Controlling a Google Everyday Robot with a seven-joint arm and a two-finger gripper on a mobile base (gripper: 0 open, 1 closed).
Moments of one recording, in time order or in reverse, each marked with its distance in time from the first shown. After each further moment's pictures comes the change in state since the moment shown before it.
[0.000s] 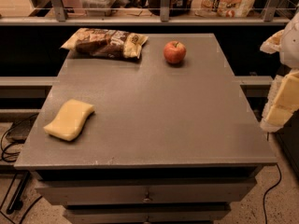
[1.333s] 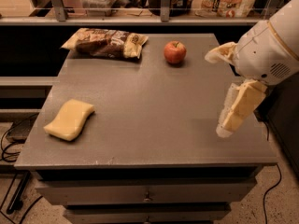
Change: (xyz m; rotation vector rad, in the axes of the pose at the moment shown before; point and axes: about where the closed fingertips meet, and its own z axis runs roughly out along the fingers) arm -0.087 0.028 0.036 -0.157 -0.374 -0.191
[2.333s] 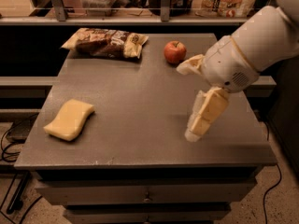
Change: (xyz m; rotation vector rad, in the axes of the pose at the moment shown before) arm -0.033 0.003 0.050 -0.105 -0.122 0.011
